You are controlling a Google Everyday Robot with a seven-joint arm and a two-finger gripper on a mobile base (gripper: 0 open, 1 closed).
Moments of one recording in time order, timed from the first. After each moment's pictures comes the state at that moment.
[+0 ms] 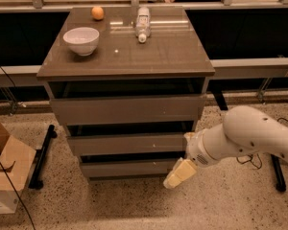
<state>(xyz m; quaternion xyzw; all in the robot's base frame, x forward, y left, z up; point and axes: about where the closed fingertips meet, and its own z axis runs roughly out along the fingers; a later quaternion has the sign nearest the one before) 0.472 -0.115 0.662 -0.49 0.82 0.17 0.24</state>
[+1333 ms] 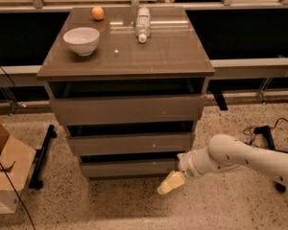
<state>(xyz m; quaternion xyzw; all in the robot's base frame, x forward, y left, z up) 0.511 -0.112 0.491 -0.42 0.84 0.25 0.22</state>
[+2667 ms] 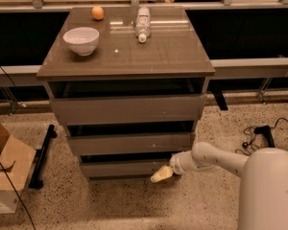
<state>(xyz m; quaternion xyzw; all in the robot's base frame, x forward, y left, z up) 0.618 -0.113 0.331 -0.36 0.86 0.25 0.25</state>
